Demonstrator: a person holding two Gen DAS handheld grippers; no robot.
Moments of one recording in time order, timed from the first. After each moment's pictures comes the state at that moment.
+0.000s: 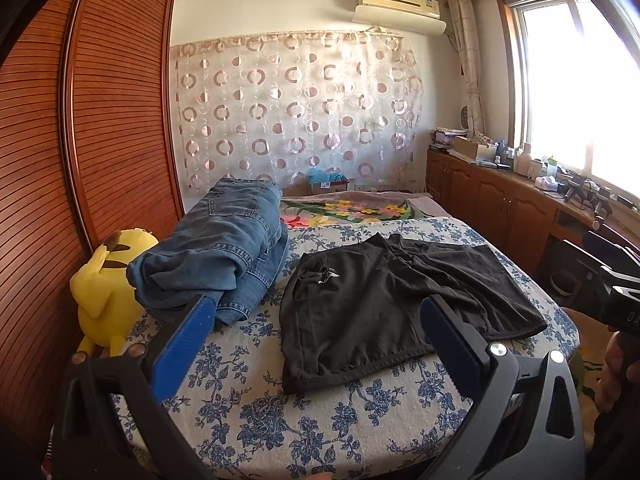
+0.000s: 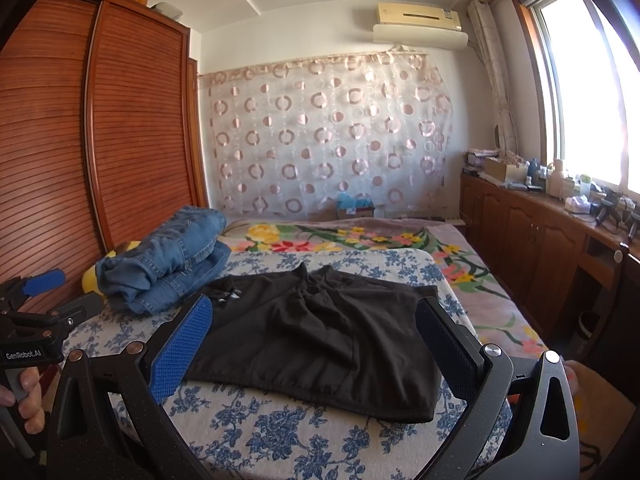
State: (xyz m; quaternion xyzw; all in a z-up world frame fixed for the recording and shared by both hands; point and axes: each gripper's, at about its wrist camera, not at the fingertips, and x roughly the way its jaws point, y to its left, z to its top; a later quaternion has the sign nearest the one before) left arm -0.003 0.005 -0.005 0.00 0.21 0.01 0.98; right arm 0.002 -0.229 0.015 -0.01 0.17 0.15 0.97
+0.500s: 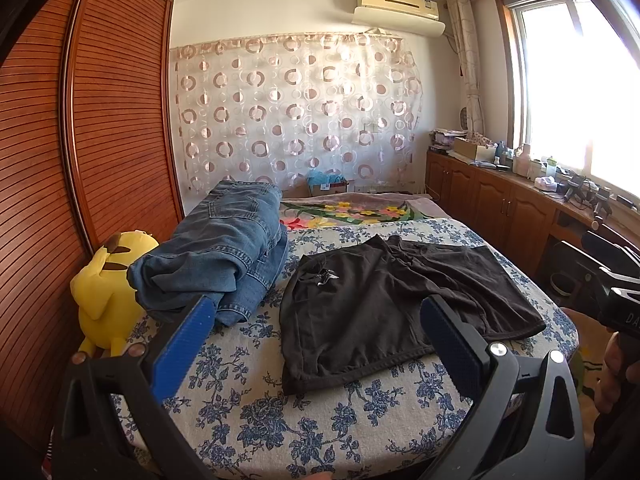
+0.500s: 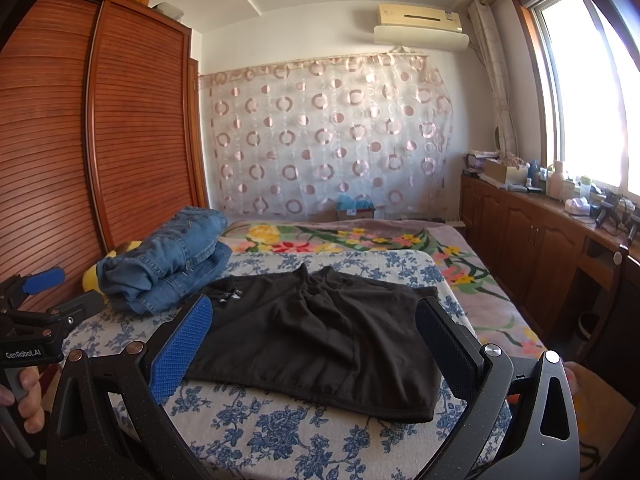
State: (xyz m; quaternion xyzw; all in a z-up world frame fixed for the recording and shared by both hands) left arm -0.003 0.005 -0.005 0.00 0.21 0.01 0.98; right arm 0.001 -0.229 0.016 -0.01 0.17 0.15 0.97
